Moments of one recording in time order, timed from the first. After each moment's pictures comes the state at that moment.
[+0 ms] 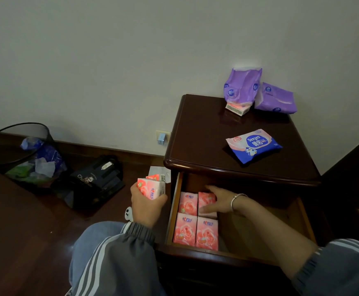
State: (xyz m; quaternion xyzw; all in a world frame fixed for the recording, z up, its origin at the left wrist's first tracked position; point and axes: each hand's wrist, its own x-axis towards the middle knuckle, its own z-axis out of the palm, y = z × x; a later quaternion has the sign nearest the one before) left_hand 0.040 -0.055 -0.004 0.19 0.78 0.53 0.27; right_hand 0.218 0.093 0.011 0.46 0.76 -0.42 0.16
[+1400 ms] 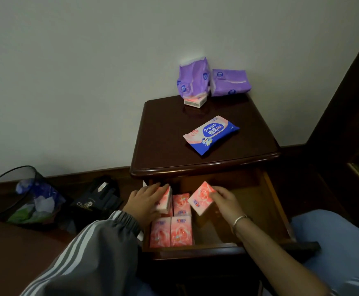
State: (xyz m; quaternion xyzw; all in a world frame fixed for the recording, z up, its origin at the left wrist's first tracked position) left_hand 0.066 -0.011 0.034 0.68 0.71 -0.13 0.10; right_hand 0.300 0.055 -0.008 0.53 0.47 -0.64 -0.31
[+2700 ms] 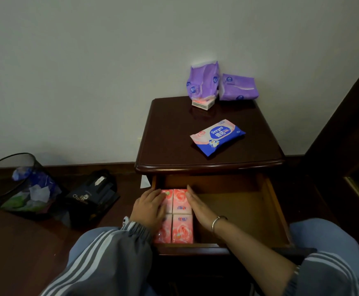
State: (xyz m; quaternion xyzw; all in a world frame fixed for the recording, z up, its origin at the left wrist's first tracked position) left_hand 0.079 -0.034 -0.004 0.62 0.78 0.06 0.09; right_hand 0.255 0.036 0.002 0.42 0.62 -0.66 -0.09
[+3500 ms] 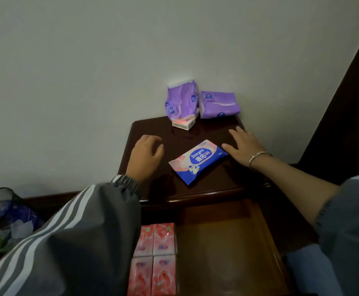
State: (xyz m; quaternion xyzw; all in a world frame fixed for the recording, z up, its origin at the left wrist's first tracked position) left_hand 0.090 0.158 0.114 0.63 0.71 0.31 0.00; right_hand 0.357 0.273 0.083 0.58 0.79 -0.17 -0.11
